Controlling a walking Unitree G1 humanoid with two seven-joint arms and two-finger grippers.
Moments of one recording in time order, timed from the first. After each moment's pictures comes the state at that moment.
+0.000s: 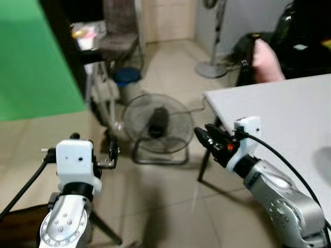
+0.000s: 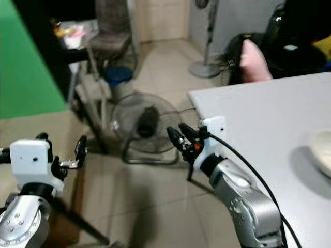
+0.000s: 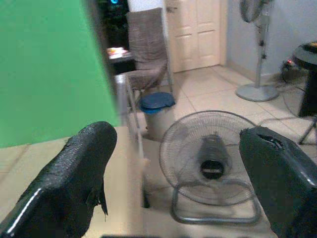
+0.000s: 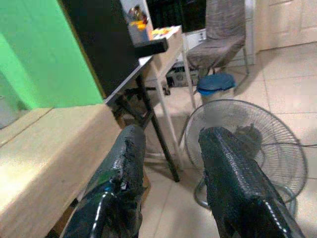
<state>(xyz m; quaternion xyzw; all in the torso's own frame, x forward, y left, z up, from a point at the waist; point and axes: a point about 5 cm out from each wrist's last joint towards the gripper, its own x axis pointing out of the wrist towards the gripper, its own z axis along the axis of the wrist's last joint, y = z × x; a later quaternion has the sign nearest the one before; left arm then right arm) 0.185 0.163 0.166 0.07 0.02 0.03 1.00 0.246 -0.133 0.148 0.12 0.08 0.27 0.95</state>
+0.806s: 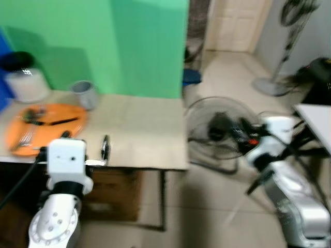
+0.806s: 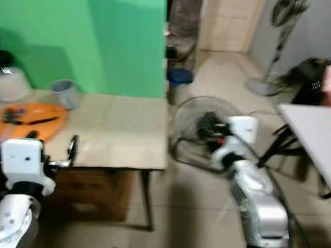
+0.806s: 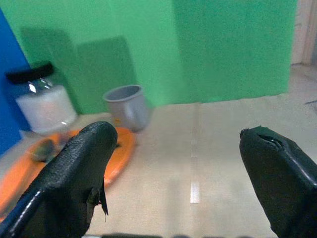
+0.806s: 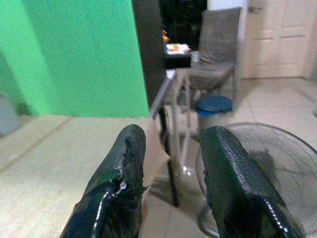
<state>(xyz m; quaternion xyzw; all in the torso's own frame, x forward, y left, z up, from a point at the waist) 0.185 0.181 0.163 0.11 0.03 0.03 0.99 0.254 -0.180 0.137 0.07 0.05 0.10 0.99</state>
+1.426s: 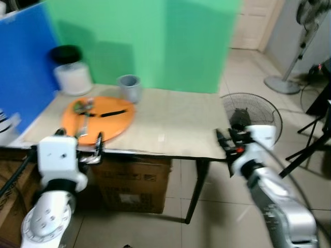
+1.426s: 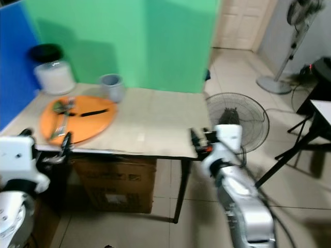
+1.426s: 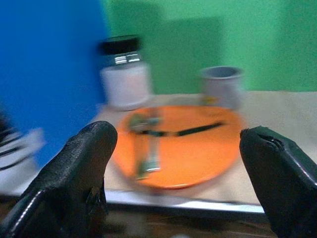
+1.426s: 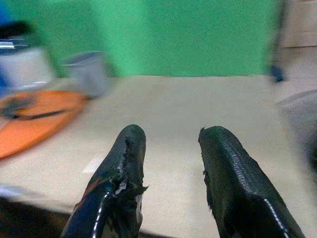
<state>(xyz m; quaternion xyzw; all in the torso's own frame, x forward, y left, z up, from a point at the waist) 0.188 0.197 0.164 0.09 0.02 0.07 0.99 0.251 -0.141 0.124 0.10 0.09 0.14 0.98</state>
